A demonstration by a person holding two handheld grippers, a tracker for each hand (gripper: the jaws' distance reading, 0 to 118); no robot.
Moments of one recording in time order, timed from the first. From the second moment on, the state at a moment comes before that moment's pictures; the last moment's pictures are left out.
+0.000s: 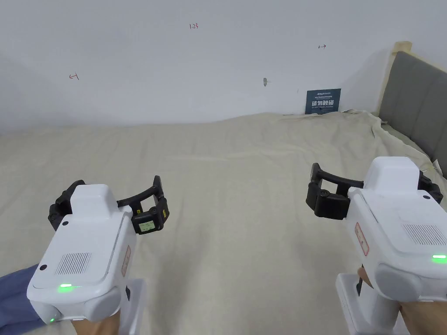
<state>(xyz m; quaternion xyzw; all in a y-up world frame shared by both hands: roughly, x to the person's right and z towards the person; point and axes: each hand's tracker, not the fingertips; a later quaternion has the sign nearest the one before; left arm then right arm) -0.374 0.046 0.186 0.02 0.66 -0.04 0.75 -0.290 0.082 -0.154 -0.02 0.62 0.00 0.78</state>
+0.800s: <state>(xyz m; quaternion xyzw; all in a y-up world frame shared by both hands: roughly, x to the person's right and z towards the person) -0.377 0.051 0.184 0.02 0.66 -0.04 0.75 -0.288 0.078 -0.162 -0.02 0.62 0.00 0.78</state>
